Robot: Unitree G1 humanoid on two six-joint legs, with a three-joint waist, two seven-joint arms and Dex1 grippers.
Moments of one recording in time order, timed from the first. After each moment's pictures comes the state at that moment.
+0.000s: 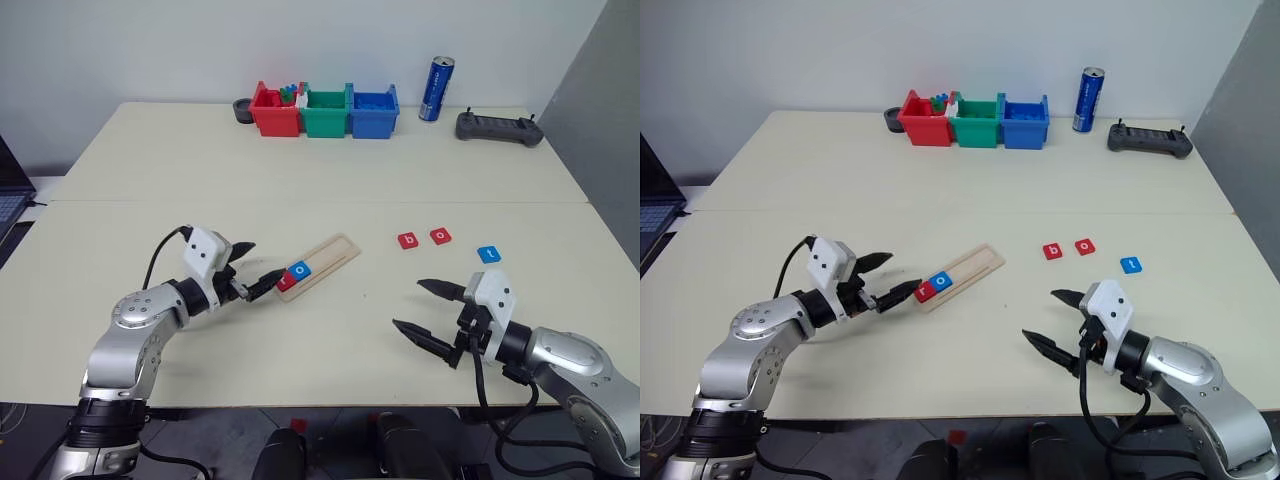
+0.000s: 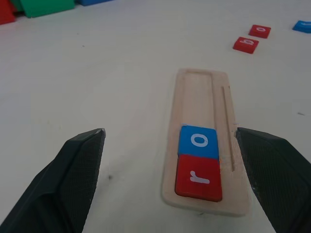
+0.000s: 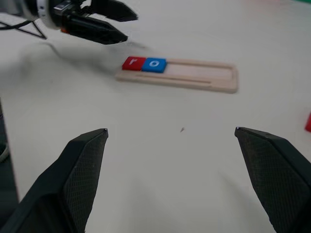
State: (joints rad) left arm -0.22 0.62 0.07 -0.06 -0.37 0.38 -0.82; right arm 0.07 -0.66 -0.02 -0.68 0.51 0.60 0.69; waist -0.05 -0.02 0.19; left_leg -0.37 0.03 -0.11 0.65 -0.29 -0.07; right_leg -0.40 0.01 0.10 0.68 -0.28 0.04
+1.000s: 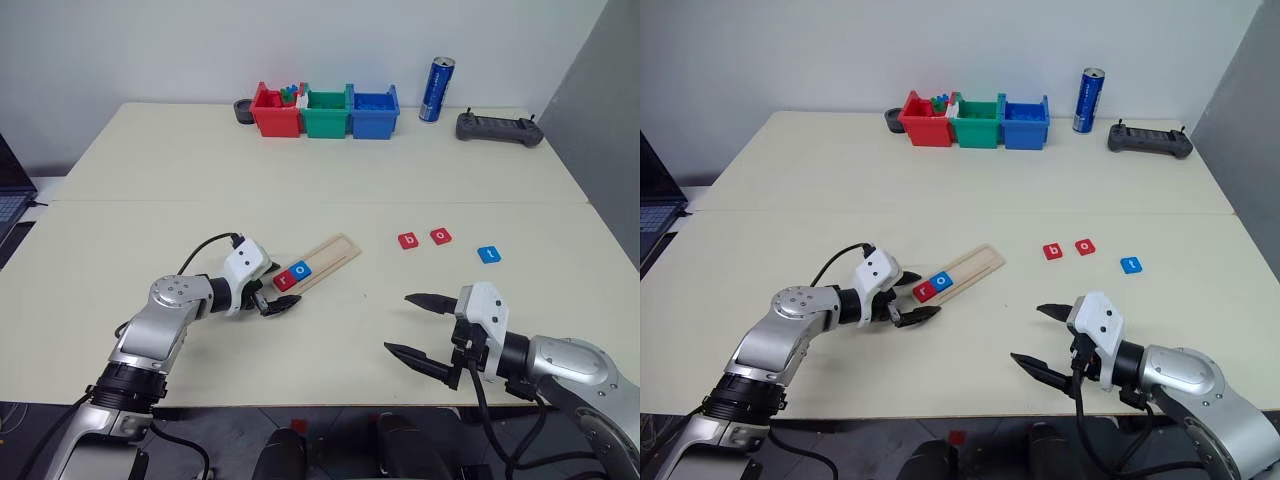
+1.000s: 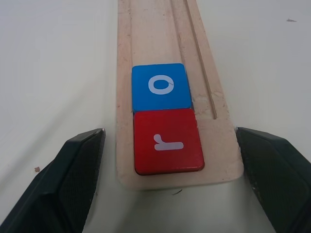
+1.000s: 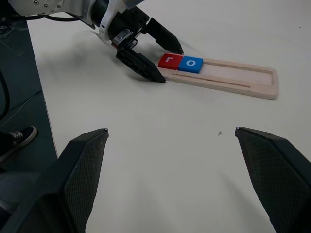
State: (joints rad) left arm -0.40 0.65 -0.13 0.08 -0.18 0.44 -0.92; right arm 0.05 -0.69 -0.01 -0.79 0.56 0.67 0.68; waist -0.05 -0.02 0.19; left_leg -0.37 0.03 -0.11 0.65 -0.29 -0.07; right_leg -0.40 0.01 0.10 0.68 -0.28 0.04
